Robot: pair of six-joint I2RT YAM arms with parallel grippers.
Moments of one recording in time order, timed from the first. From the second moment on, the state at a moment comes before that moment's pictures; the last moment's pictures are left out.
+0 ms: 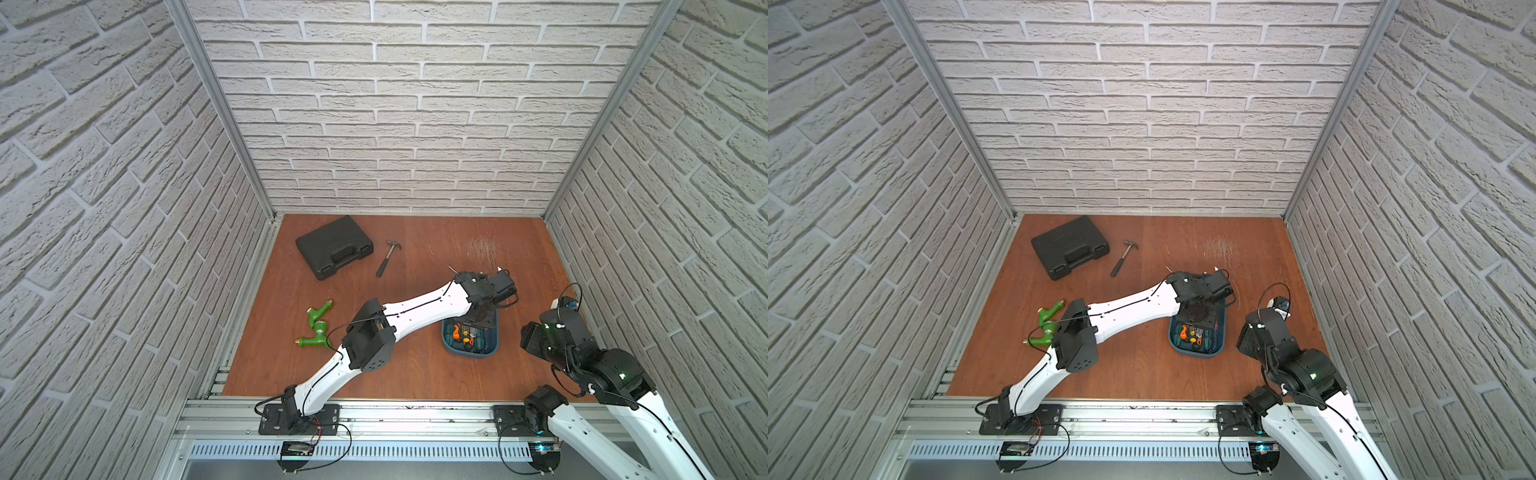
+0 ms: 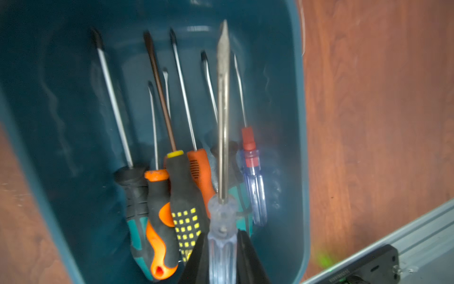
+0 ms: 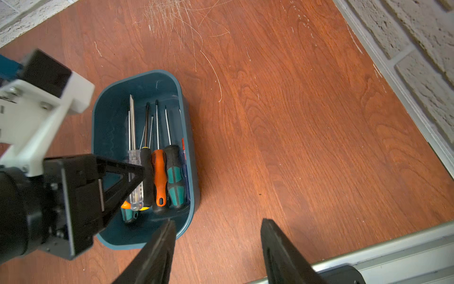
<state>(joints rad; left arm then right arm) -1.17 2.36 2.26 -1.13 -0.04 -0.79 0.39 0.56 0.84 -1.27 0.37 0.79</state>
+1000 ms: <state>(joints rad) -1.15 2.09 2.08 -1.05 -0.28 -0.90 0.39 0.85 0.79 -1.12 0.18 0.77</state>
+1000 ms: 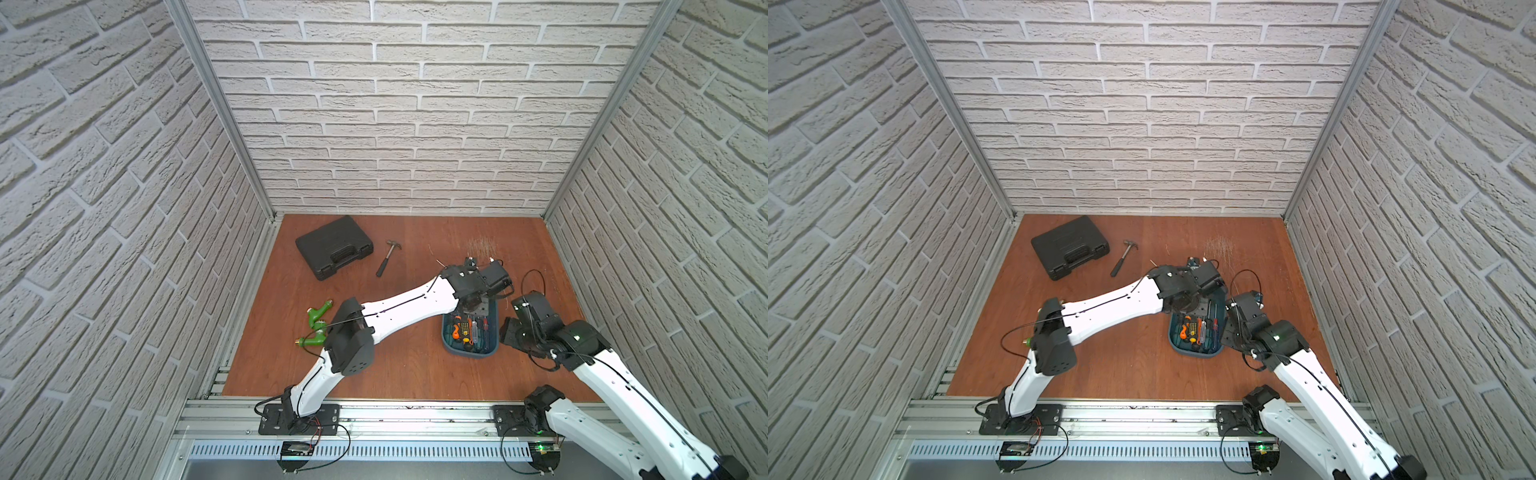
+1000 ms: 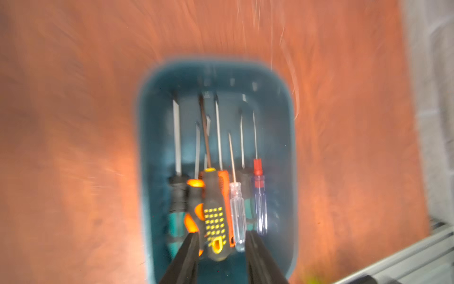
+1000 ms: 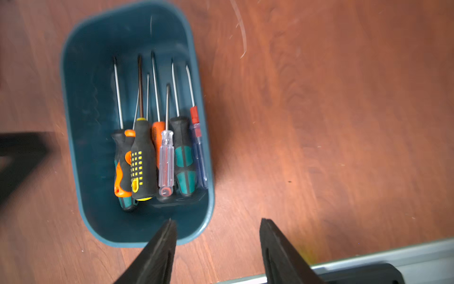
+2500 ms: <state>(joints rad) -0.94 1.31 1.14 -1.03 -0.60 -1.38 0.50 1.45 0.91 -0.81 0.06 0.60</state>
